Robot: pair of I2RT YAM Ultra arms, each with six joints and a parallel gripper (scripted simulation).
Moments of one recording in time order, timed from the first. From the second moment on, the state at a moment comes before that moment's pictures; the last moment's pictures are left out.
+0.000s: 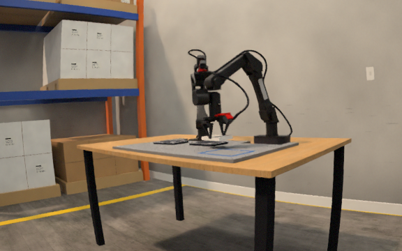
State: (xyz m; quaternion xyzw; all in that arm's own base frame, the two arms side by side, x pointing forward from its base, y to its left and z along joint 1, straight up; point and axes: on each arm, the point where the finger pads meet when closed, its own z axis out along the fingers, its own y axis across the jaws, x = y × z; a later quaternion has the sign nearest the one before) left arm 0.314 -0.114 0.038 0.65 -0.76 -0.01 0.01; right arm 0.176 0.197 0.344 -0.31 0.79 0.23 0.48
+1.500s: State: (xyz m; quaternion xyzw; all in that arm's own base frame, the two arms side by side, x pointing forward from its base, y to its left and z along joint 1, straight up) left arm 0.274 -0.177 0.040 0.18 -0.98 -0.01 0.00; right arm 0.080 0.086 0.341 -0.31 0.82 0.20 0.43
